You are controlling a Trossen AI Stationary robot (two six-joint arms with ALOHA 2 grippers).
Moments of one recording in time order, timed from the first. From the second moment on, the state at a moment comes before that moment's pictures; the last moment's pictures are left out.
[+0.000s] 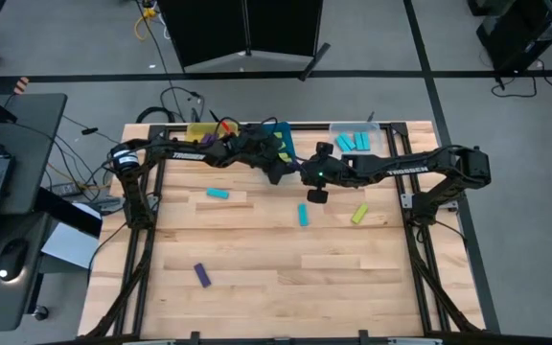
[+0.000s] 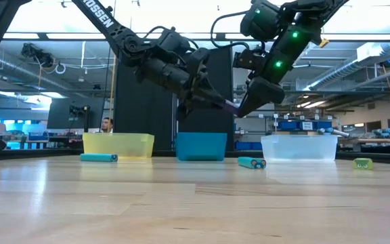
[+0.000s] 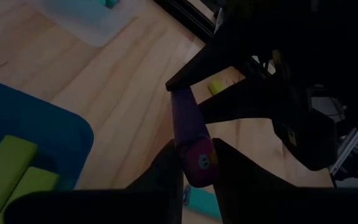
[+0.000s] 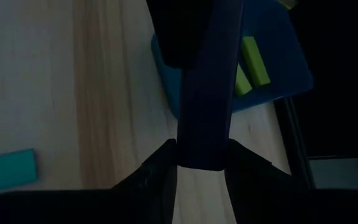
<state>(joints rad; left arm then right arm) 0.40 1.82 1.11 0.24 0.44 -0.45 -0.18 1.53 0.94 -0.29 0.36 -0.27</state>
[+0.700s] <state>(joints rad) 0.47 1.81 1.11 0.27 0.49 -0.34 -0.17 1.49 0.94 -0.27 0.47 -0.25</state>
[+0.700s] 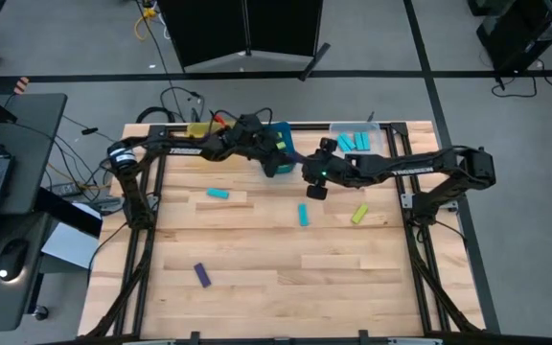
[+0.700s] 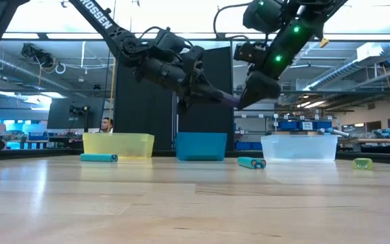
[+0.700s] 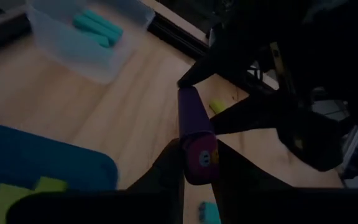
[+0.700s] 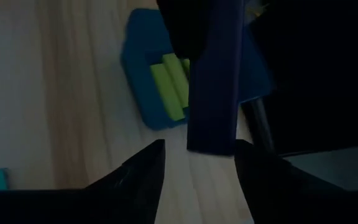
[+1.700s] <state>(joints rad) 0.77 1.52 1.10 -0.64 0.09 -0.04 -0.22 1.37 0.89 -0.32 0.50 -0.21</state>
